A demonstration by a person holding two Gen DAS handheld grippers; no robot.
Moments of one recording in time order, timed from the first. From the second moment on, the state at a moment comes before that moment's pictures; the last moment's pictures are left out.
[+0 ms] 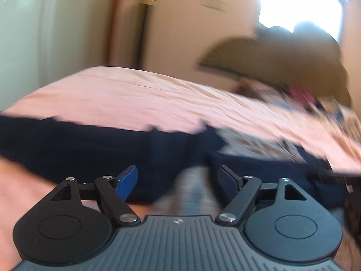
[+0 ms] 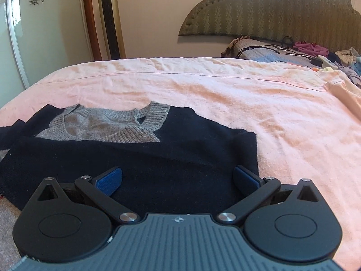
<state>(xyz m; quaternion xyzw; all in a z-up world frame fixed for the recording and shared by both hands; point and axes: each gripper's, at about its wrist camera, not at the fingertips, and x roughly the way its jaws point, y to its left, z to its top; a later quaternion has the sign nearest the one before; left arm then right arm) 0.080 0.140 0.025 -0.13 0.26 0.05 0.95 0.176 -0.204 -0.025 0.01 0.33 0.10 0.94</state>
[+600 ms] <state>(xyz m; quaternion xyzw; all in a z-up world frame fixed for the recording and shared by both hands) 0.073 0.374 -0.012 -0.42 0.23 0.24 0.84 0.181 -0.204 -0.021 0.01 0.33 0.10 0.94</state>
